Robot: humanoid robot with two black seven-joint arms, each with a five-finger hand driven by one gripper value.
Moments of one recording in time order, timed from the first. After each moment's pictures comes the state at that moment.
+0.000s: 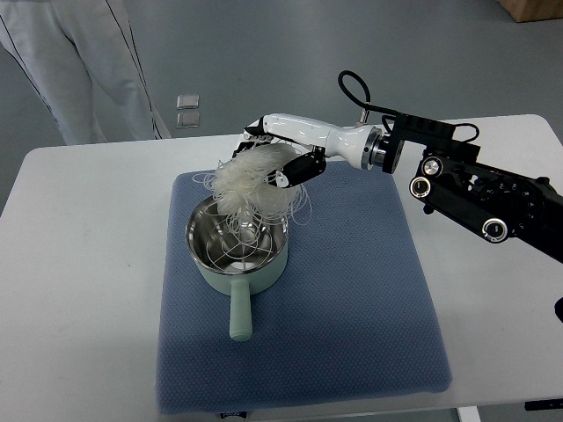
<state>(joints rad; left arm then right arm) 0.00 0.00 -0.02 -0.11 0.02 0.02 0.06 0.93 -0.23 0.57 1.04 -1.45 0.21 0.39</state>
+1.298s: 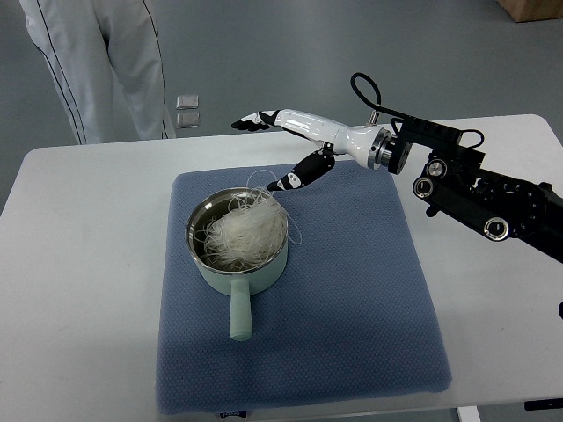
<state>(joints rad) 0.00 0.00 -0.02 -0.11 0.02 0.02 0.06 0.94 -0.27 0.55 1.02 -1.36 0.16 0.37</state>
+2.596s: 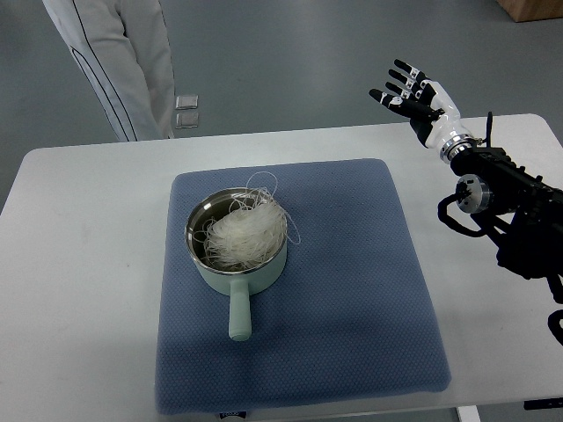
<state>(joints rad) 0.00 0.00 -0.02 -0.11 0.02 0.02 0.06 0.85 -0.19 0.65 0.57 -0.22 0.04 0.37</state>
